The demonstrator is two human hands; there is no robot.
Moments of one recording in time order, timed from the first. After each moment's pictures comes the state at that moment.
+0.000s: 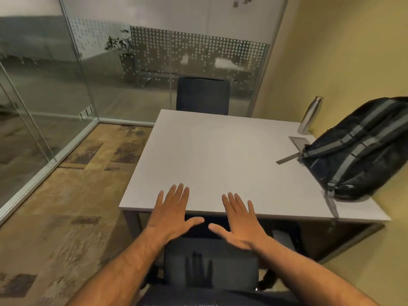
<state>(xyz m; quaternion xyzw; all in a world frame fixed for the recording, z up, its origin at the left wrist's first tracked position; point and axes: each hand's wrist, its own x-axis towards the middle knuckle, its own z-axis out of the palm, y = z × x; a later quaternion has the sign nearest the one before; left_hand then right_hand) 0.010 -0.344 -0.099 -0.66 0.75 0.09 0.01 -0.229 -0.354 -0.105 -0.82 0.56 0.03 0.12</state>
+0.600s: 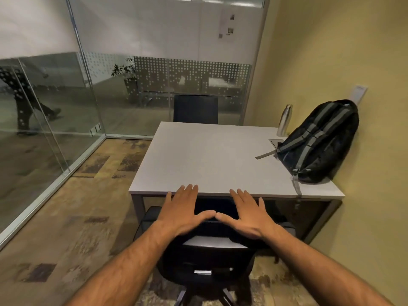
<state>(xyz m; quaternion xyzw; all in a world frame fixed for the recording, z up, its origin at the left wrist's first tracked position) -0.085 -0.144 -0.005 -0.64 0.75 0.13 -0.06 -0.317 -0.167 -0.017 -0.79 0.60 -0.02 0.14</state>
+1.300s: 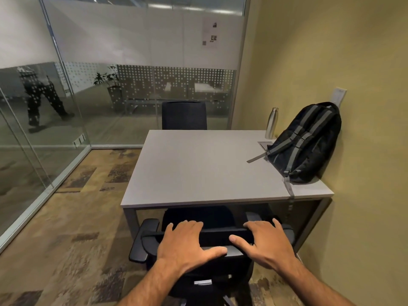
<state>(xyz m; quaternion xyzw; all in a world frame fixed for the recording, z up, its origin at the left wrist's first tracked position) -0.091 -0.118 -0.032 -0.63 0.77 0.11 -0.06 -0.343 -0.129 -0.038 -0.75 0.66 -0.07 0.03</state>
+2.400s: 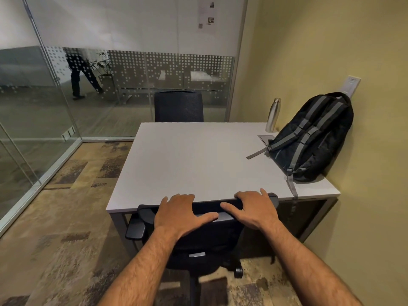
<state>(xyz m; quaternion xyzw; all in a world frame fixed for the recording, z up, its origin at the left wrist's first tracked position) -0.098 -0.257 -0.034 -0.66 0.74 0.08 -0.11 -0.339 -0.279 -0.031 -0.75 0.66 -0.05 0.02</state>
